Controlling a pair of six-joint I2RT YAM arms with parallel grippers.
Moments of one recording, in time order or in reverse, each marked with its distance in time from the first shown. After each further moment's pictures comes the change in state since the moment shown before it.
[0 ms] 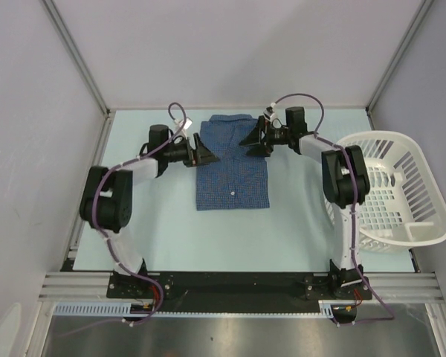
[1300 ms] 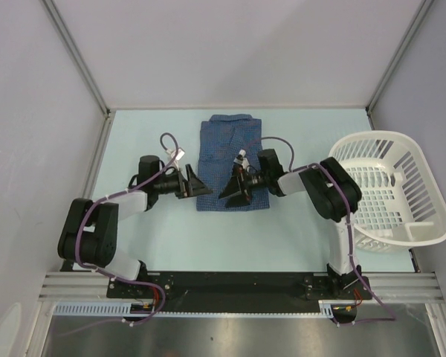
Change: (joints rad) left arm -0.014 -0.407 -0.497 0.044 0.030 0.003; right arm 0.282 -0.230 -0.578 0.385 -0.063 0.172
